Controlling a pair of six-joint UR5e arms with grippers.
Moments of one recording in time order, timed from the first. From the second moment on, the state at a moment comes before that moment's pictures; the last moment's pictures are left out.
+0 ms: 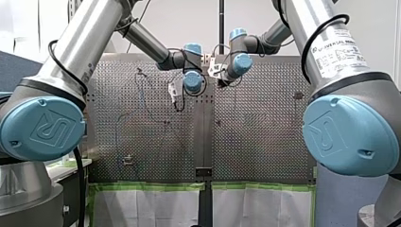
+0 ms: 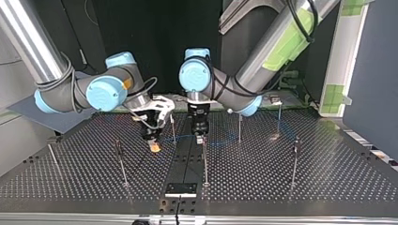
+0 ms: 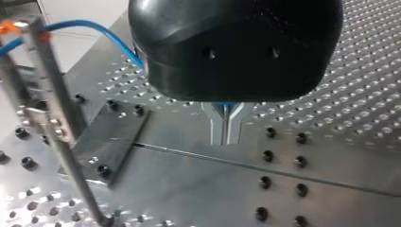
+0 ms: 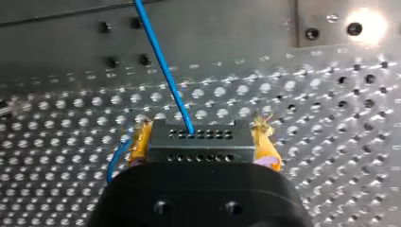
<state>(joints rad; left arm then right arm) -0.52 -2.02 -1.45 -2.78 -2.08 -1.77 2.14 -1.08 1.22 0.01 1.52 1.72</state>
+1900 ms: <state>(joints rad) -0.55 -2.13 -1.81 -2.51 -1.88 -1.76 2.09 -1.08 1.55 -0.06 1.58 1.68</state>
